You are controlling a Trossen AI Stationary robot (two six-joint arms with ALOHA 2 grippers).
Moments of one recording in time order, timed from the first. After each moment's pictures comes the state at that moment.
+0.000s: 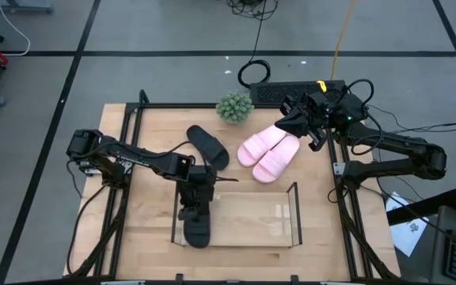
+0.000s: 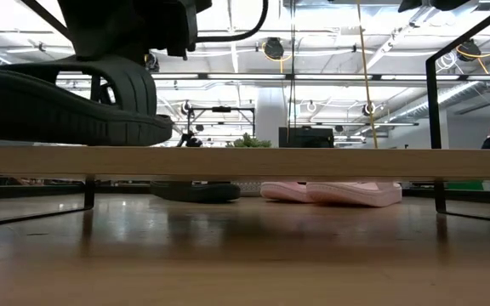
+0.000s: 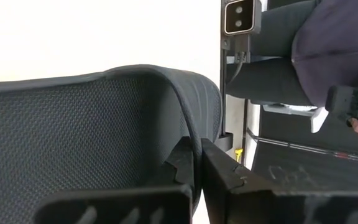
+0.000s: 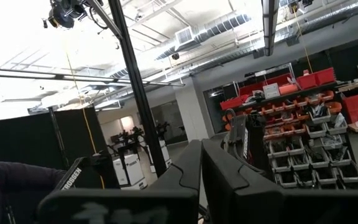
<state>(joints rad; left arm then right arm) -0.13 1.62 1.09 -0.62 0.75 -0.35 -0.41 1.04 0.83 0.71 -0.69 0.62</state>
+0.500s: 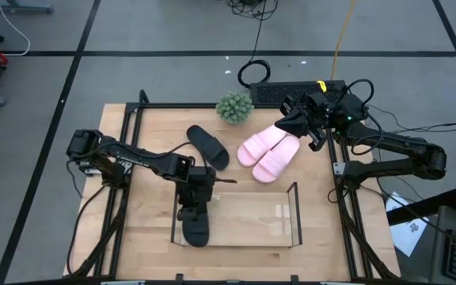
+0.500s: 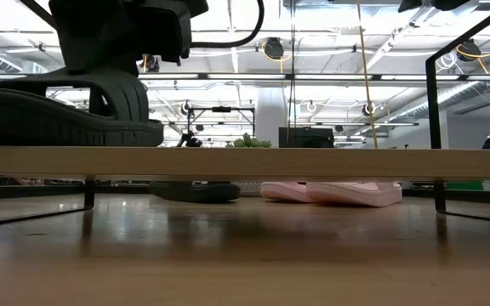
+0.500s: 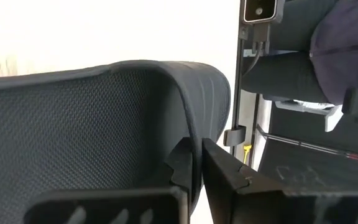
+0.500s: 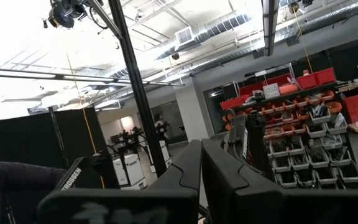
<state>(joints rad) -0.14 1.62 1.09 -0.68 0.71 -0.34 -0.41 1.04 0.83 0.71 -0.69 0.62</state>
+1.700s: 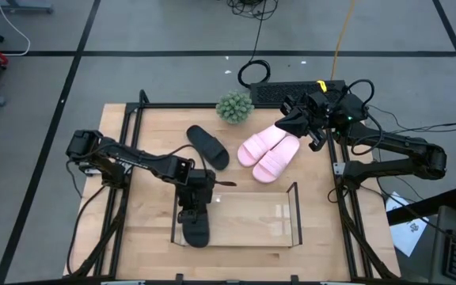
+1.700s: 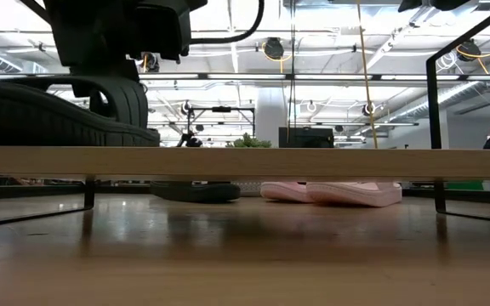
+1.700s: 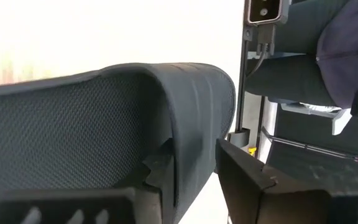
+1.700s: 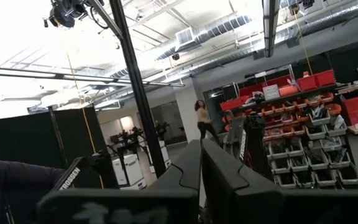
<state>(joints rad) -0.16 1.62 1.09 -0.65 0.68 -0.37 -0.41 1.04 0.83 0.71 -0.69 0.61</state>
